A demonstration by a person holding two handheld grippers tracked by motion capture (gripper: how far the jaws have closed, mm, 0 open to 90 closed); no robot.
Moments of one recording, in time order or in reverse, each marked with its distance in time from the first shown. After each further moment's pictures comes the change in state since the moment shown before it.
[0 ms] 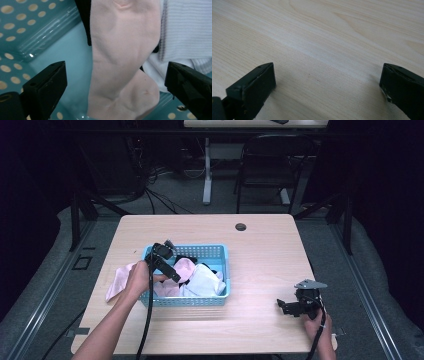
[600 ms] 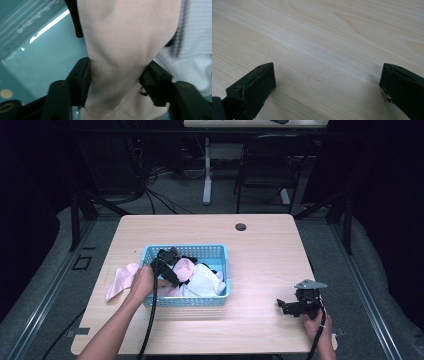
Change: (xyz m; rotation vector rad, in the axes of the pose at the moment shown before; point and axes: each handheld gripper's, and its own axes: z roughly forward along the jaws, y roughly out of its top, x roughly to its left) left arm -0.003 -0.002 0.024 0.080 0.008 0.009; right arm 0.000 0.000 0.000 0.000 0.000 0.000
